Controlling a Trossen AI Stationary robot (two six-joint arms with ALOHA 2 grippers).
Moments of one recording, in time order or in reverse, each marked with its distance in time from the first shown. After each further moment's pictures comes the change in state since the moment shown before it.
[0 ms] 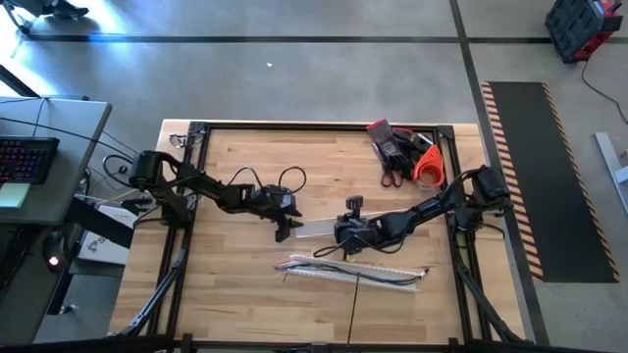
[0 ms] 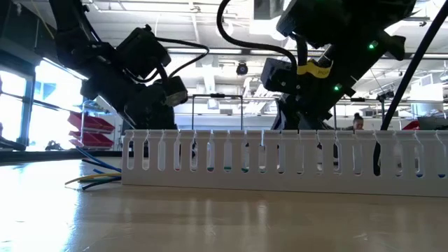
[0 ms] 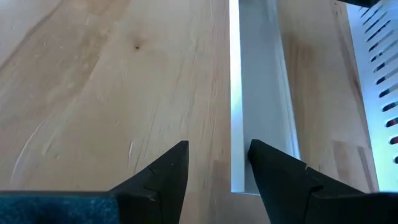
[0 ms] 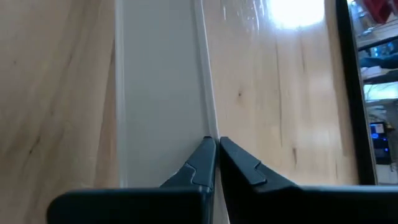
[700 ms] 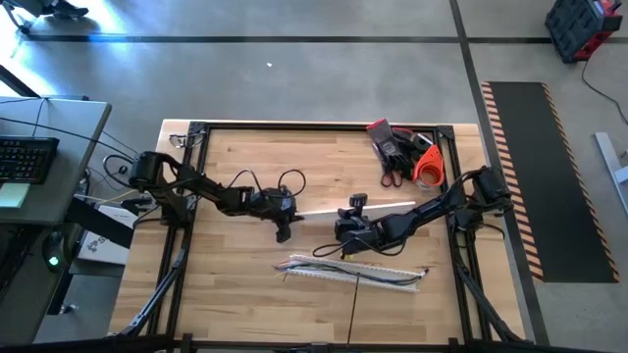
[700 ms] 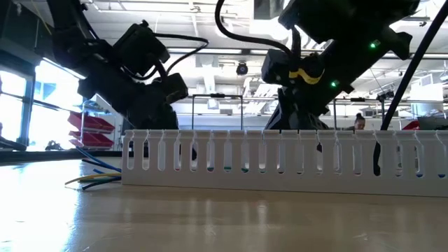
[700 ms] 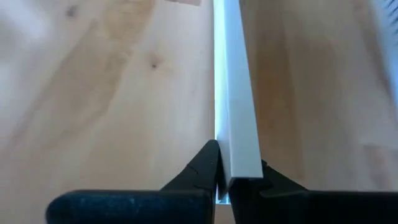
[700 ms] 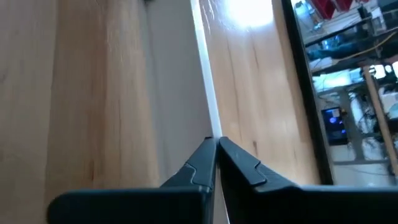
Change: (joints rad) left arm -0.037 0.002 -0.002 0.035 -0.133 0.093; right arm 0.023 -0.003 0.002 0.014 0.157 0.053
